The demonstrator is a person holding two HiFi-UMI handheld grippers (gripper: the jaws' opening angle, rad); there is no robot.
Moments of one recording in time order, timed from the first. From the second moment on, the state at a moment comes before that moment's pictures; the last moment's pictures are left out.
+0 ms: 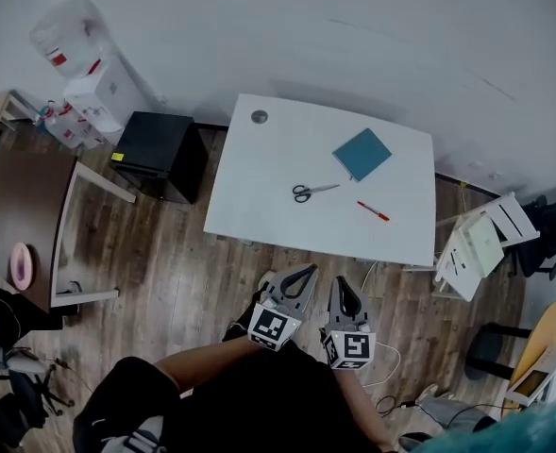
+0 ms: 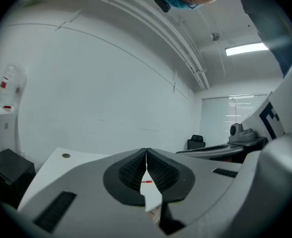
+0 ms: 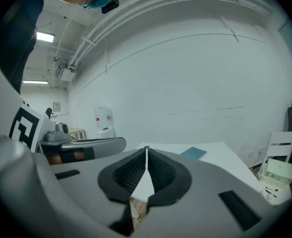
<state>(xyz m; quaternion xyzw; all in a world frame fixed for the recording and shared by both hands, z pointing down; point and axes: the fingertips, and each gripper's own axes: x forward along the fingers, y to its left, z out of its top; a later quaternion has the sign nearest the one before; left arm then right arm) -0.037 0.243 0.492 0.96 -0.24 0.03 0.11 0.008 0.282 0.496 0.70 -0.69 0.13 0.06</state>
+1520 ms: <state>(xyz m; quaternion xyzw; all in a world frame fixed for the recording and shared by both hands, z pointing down) 0.078 -0.006 0.546 0.95 -0.24 0.09 0.14 0.182 0.073 0.566 0.75 -0.63 0.21 0.06</state>
